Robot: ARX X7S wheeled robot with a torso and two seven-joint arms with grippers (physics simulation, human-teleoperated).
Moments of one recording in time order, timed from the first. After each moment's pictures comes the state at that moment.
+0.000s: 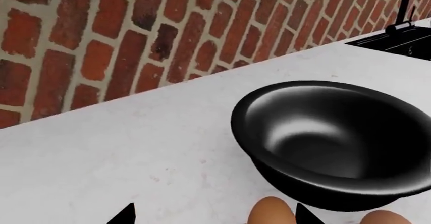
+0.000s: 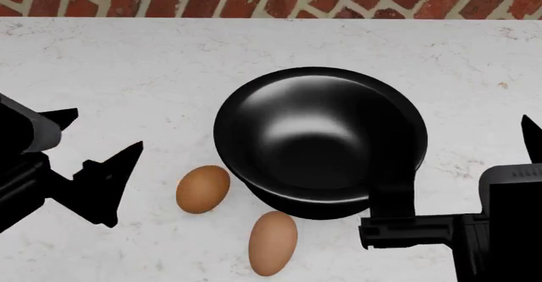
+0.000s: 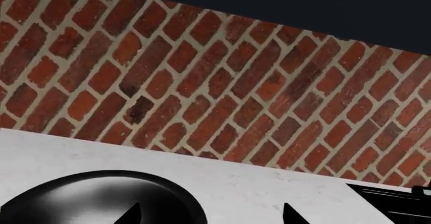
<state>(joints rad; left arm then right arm) -0.78 -0.66 0.34 0.30 -0.95 -0.87 -0.07 0.42 0.59 0.13 -0.91 0.78 1.07 0.48</state>
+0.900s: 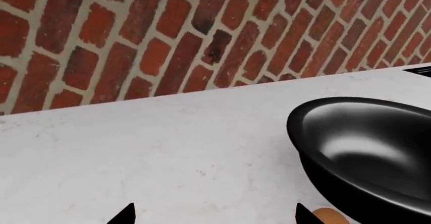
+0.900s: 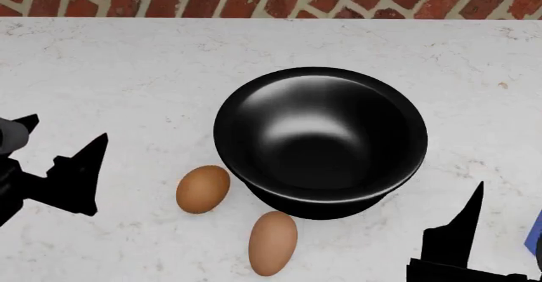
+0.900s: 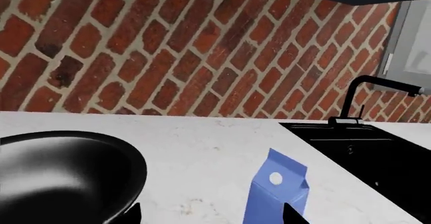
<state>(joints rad) -0.64 -0.65 0.26 0.25 -0.89 -0.71 -0.13 0.32 0.56 0.39 -1.03 1.12 1.31 0.86</state>
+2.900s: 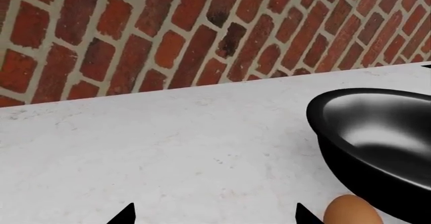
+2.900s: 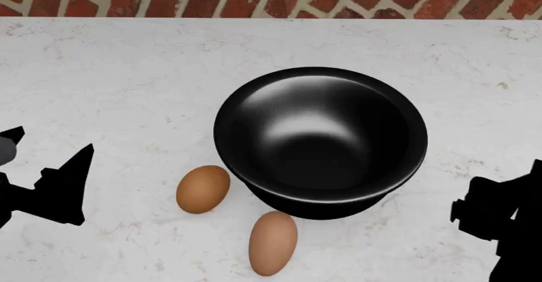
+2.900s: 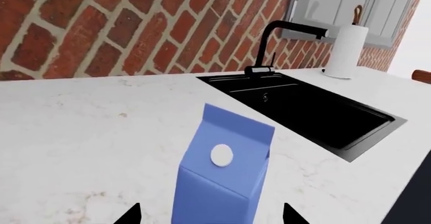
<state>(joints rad) -0.57 -0.68 0.25 0.22 -0.86 -0.63 -0.11 0.46 0.50 -0.03 -0.42 0.58 0.96 0.93</state>
